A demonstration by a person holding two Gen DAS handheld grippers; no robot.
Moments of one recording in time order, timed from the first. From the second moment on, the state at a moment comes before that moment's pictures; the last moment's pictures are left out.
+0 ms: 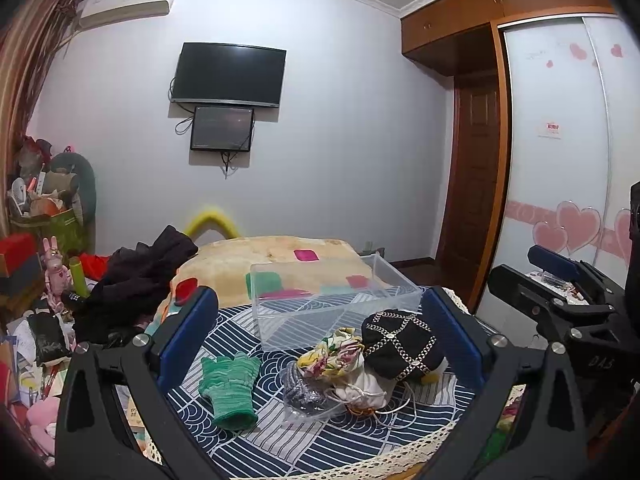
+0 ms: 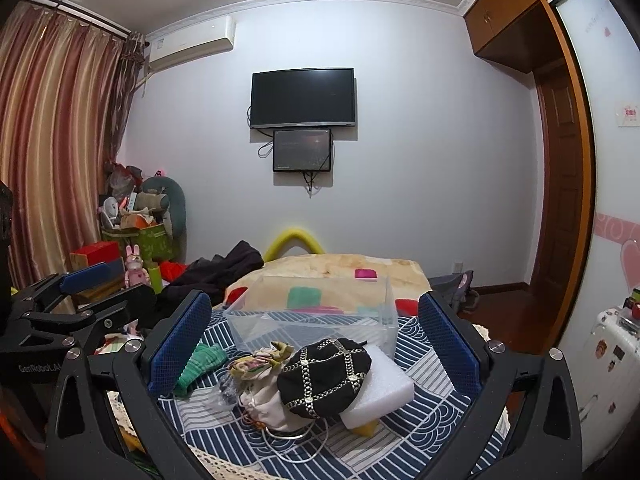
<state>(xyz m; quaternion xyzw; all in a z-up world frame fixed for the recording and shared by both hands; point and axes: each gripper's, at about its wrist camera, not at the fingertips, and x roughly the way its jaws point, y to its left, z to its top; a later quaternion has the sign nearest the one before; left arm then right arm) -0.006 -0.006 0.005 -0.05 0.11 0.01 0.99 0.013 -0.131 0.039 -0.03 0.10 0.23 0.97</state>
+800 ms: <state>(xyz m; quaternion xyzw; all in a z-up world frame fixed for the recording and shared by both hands) -0.008 -0.007 0.007 -0.05 0.11 0.00 0.99 0.010 -0.130 0.040 -0.03 0.10 0.23 0.97</state>
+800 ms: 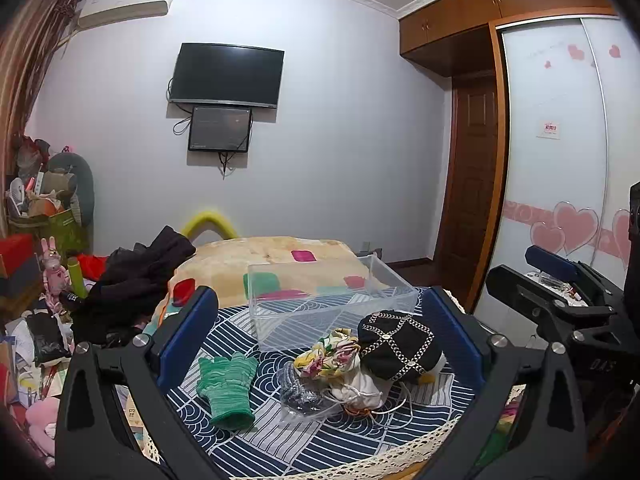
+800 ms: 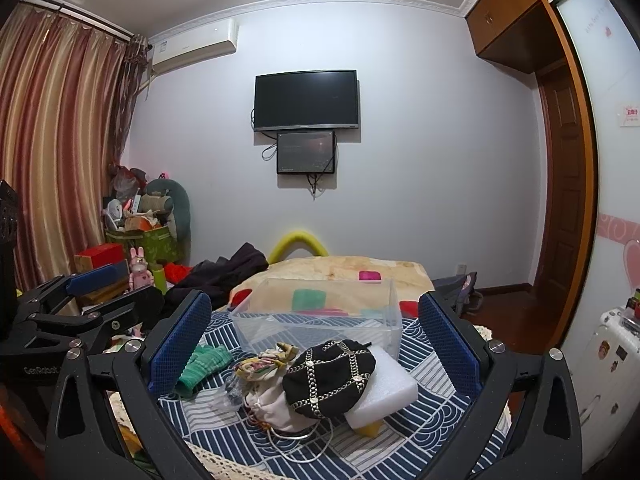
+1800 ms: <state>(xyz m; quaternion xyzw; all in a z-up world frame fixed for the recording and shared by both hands) 0.013 0.000 -0.017 -0.04 0.14 0.00 0.99 0.049 -0.135 0.008 -0.01 0.17 0.19 0.97</state>
